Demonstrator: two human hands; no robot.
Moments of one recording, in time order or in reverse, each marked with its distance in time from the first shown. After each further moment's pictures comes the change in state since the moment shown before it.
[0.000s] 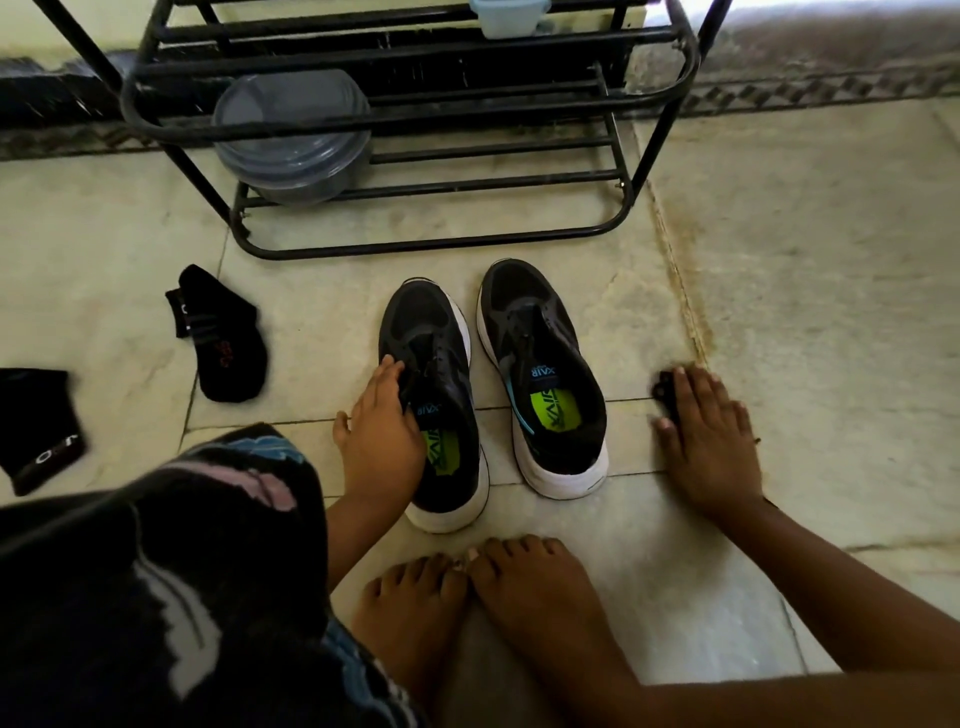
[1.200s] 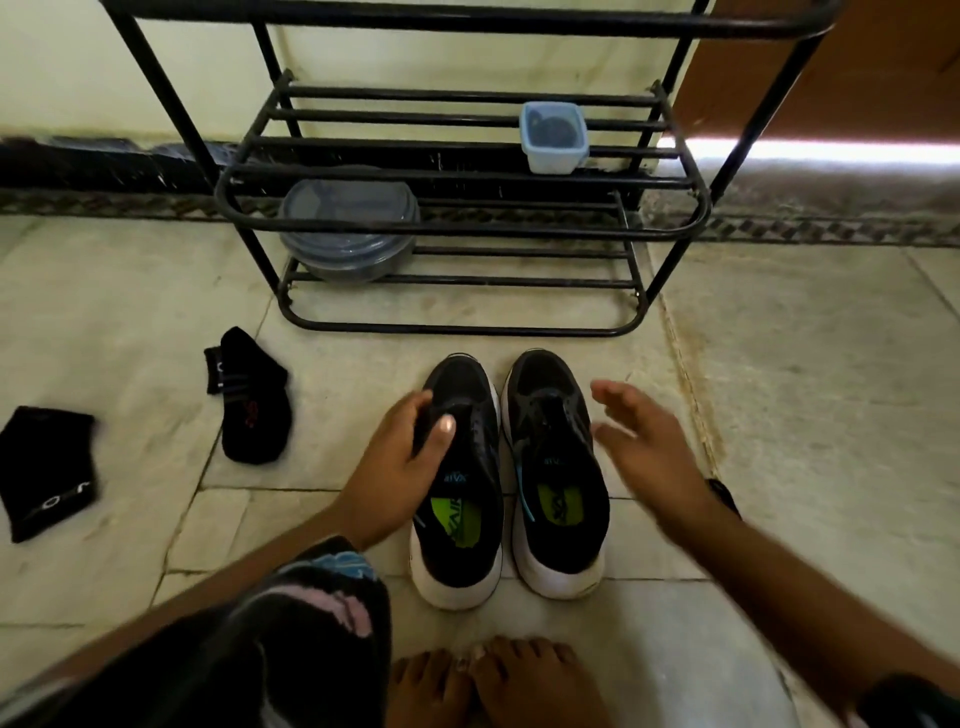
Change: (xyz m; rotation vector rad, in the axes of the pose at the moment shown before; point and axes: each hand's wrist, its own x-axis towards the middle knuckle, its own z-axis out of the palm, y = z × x) left_hand 0.027 0.025 -0.060 -0.419 -0.199 0.144; right_hand 0.015 -0.148 -0.135 0.933 -0.064 -0.118
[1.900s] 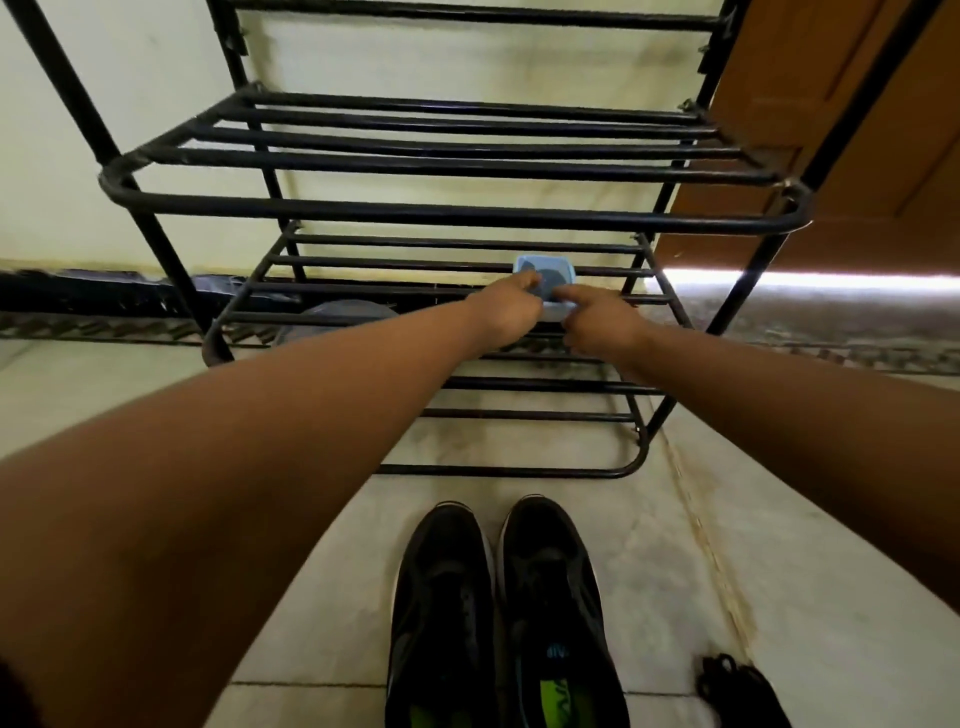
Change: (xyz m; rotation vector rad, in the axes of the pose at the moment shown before) left_hand 0.234 0.182 -0.033 0.143 -0.140 0.121; right_hand 0.251 -0.102 -0.020 -0.390 -0.099 -0.108
